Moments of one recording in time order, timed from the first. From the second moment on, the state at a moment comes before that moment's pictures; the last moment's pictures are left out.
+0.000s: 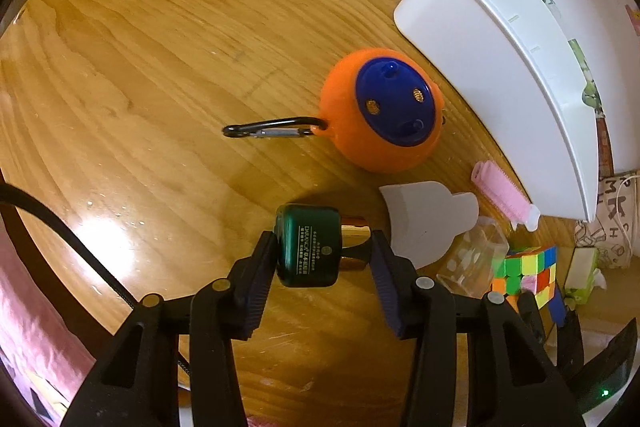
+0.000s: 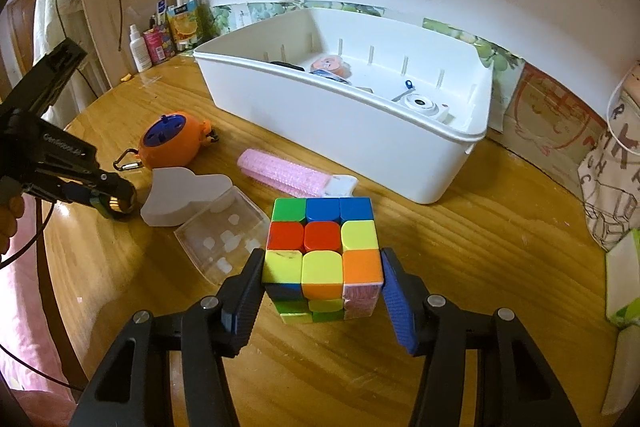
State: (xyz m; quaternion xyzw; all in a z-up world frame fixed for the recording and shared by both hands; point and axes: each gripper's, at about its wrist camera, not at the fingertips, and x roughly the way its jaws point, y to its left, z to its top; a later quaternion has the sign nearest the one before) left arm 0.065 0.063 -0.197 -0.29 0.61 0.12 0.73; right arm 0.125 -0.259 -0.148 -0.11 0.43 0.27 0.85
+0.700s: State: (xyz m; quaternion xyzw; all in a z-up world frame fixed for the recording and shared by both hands) left arm 0.068 0.087 -0.150 -0.18 0.63 0.02 0.76; right arm 0.090 -0.238 -0.107 -0.08 0.41 0.13 0.90
